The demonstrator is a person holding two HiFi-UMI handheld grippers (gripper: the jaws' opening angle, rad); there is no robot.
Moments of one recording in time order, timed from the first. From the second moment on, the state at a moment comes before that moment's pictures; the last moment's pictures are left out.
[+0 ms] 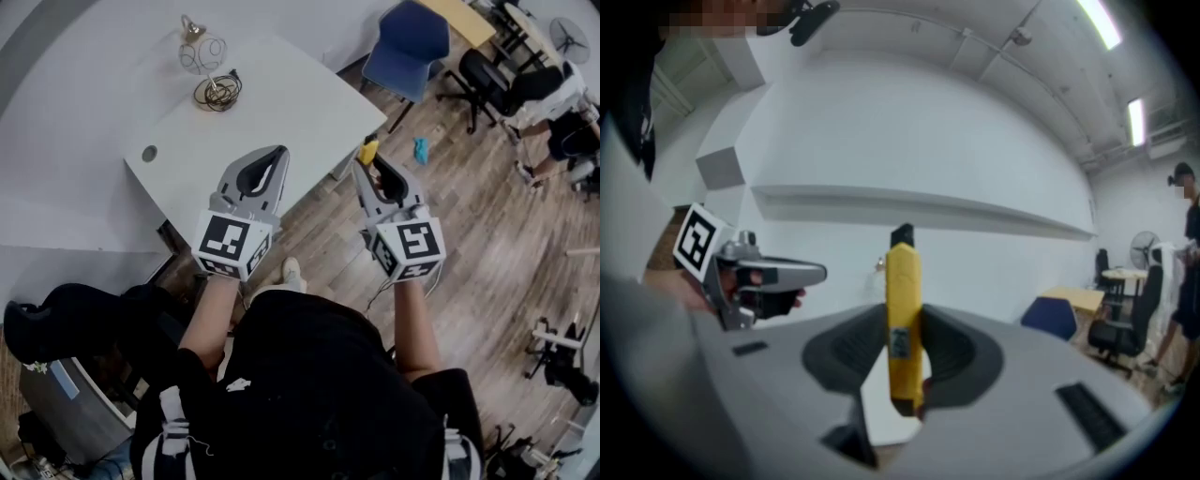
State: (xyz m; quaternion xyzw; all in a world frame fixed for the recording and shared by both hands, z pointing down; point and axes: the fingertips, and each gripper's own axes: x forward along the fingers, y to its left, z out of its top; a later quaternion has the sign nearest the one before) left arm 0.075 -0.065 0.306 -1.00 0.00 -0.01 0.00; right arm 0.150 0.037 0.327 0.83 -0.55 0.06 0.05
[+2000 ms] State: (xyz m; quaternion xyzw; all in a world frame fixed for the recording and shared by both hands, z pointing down) left arm 0.179 -0.218 0.338 -0.96 0.26 -0.05 -0.02; right arm 0.283 -0.181 0.372 0.63 -0.76 0.10 0.07
